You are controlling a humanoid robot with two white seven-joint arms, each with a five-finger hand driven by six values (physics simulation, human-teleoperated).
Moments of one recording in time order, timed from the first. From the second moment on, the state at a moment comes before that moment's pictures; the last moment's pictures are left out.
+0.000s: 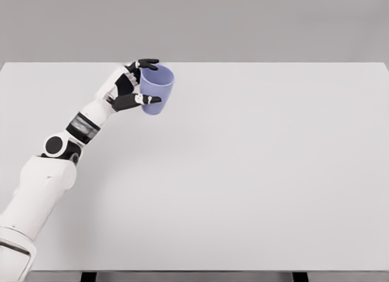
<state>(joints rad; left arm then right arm) -0.62 0.25 -0.49 -0.77 0.69 -0.58 -0.61 0.00 0.00 -0.05 0.00 0.10 -0.09 0.08</state>
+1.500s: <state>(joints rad) -0.61 0.61 -0.48 -0.93 0.56 -0.60 -0.61 0.00 0.00 -0.05 0.00 0.10 -0.09 0.08</state>
